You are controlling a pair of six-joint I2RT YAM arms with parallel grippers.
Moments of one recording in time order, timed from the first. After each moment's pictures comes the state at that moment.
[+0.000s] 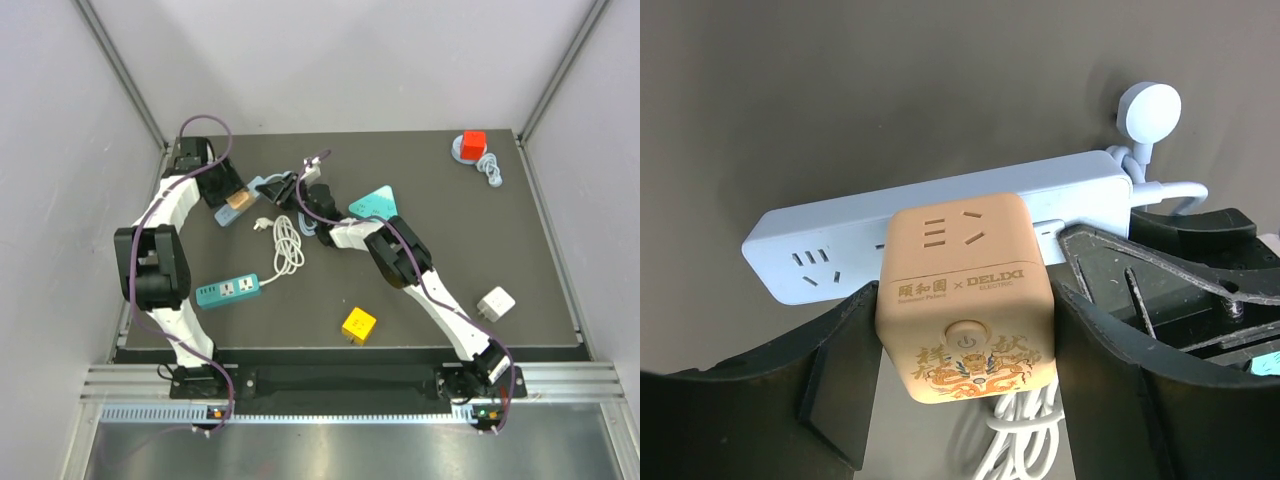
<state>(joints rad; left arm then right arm) 0.04 1.83 1.46 -0.48 0.18 -0.50 0.74 2.76 2.02 0.88 -0.17 1.09</state>
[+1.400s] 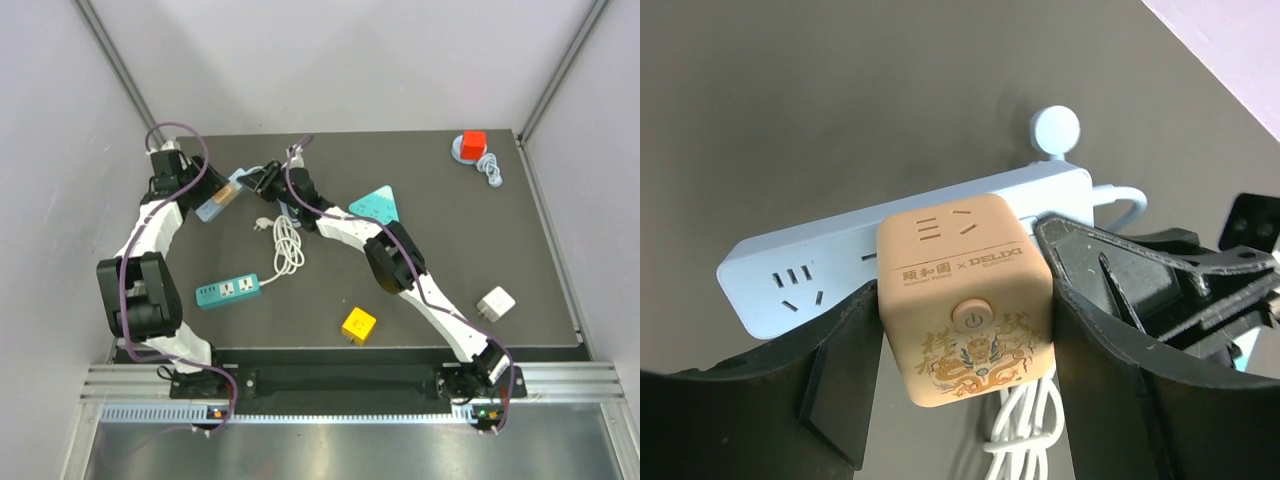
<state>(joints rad) 0.14 1.61 1.22 -0.22 0.21 -0.55 0.78 2.80 2.35 0.45 -0.09 1.15</state>
